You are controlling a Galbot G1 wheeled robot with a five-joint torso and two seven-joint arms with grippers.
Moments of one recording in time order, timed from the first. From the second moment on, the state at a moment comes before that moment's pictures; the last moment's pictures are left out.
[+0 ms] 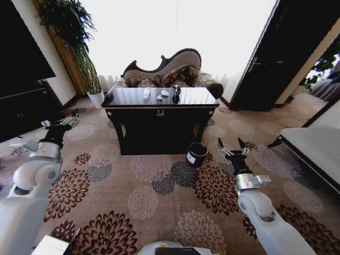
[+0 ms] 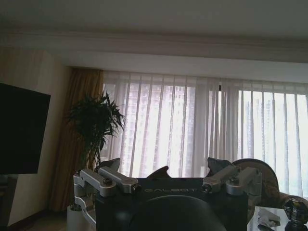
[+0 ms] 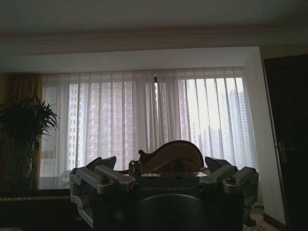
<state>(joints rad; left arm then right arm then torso) 1.17 -0.84 -0.87 -2.01 -0.86 0.10 -0.17 -1.42 0.99 0.58 2.06 0.54 0.26 0.16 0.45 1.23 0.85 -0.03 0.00</state>
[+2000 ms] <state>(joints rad) 1.21 -0.86 -0.88 -2.02 -0.83 0.14 -0.16 -1.45 0.99 0.57 2.03 0.56 0.26 0.13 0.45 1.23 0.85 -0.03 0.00</state>
